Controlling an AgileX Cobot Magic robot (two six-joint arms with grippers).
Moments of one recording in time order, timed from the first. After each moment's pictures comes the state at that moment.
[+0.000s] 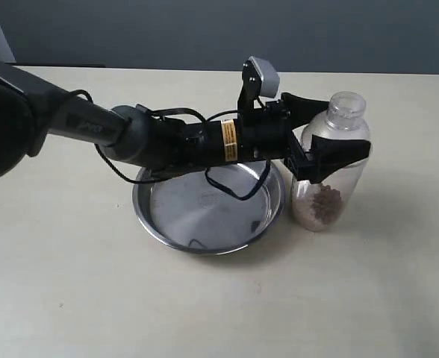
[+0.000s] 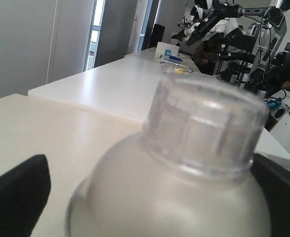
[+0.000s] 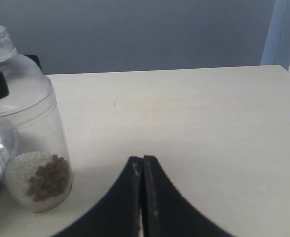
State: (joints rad) left arm -0.51 2.29 -1.35 0.88 -1.17 -0.78; right arm -0.01 0.00 0.00 0.06 0.31 0.00
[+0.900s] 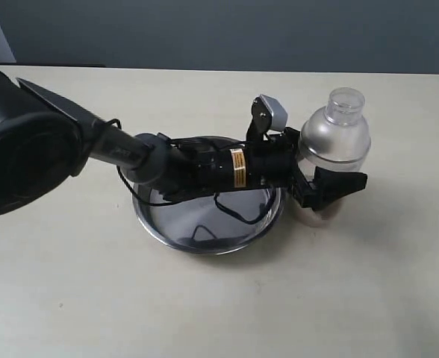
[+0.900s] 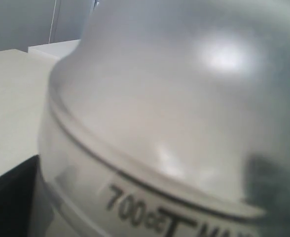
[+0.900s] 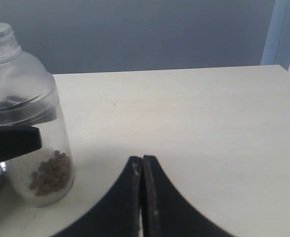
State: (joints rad) left arm -0.54 2.42 -1.38 0.85 -1.15 -0.77; right arm -0.01 0.00 0.00 0.06 0.31 0.00
